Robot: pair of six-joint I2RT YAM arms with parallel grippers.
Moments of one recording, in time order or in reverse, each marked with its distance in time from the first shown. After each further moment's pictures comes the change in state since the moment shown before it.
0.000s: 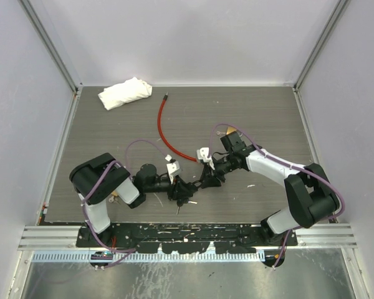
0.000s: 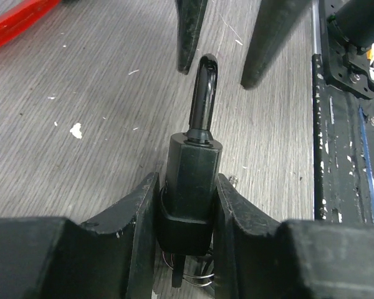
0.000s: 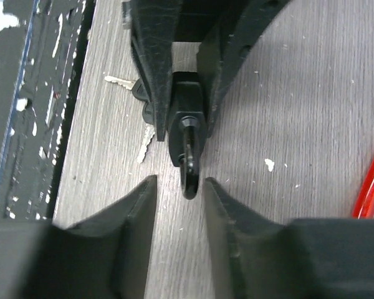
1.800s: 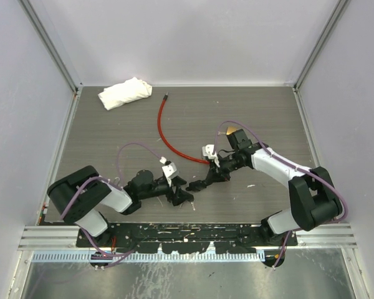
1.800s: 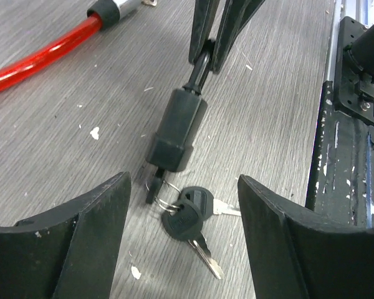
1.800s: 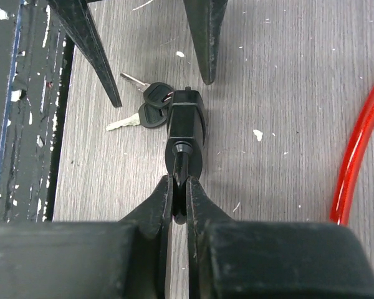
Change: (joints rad) left arm -0.103 -0.242 -0.085 -0.093 -0.259 -0.005; right arm -0.058 -0.033 0.005 -0.082 0.012 -0.039
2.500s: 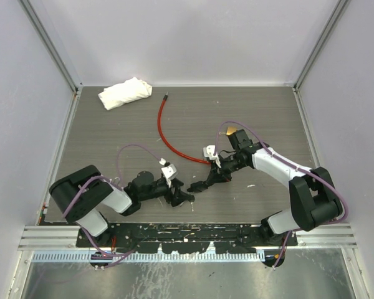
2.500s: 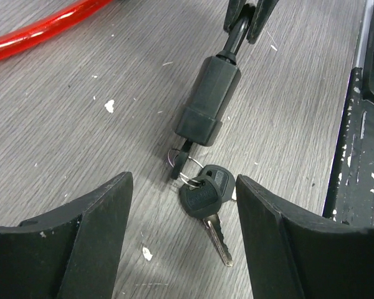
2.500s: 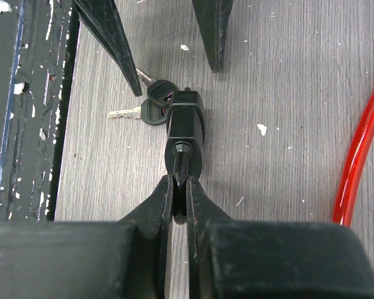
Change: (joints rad) left arm 0.002 0.009 -0.014 -0.048 -0.051 0.012; right arm -0.026 -0.006 0.004 -0.047 -0.001 -0.044
